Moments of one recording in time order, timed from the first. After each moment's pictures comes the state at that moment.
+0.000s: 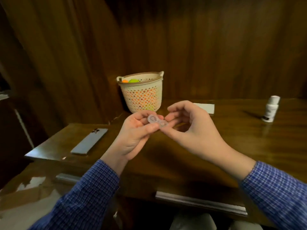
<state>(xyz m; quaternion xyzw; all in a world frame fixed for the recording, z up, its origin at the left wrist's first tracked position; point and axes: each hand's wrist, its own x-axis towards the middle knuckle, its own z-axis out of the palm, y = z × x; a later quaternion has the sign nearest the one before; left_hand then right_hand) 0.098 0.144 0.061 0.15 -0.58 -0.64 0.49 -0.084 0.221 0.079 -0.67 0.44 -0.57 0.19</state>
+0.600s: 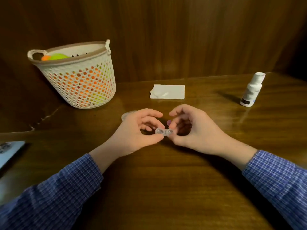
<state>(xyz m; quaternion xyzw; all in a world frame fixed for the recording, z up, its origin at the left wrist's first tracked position) -0.039 0.027 -0.005 0.29 -0.83 -0.41 0.25 -0.244 0.121 -0.006 -0.66 0.58 -0.42 0.24</state>
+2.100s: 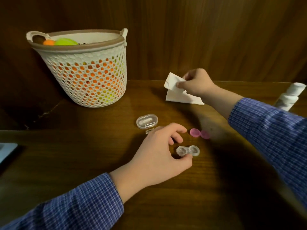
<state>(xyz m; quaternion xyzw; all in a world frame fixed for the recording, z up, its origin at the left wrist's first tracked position) -0.035 0.029 -0.030 0.31 -0.86 -0.31 0.25 -0.270 -0.080 0.025 -0.50 0.74 -0.42 0.18</state>
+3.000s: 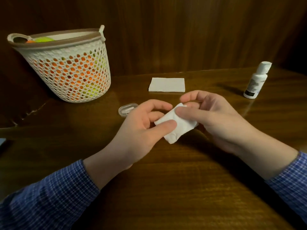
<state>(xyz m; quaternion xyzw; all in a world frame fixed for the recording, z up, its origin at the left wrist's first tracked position) -0.042 0.064 0.002 0.29 -0.73 -0.54 0.30 -0.226 0.137 0.017 -0.45 0.50 -0.58 0.46</state>
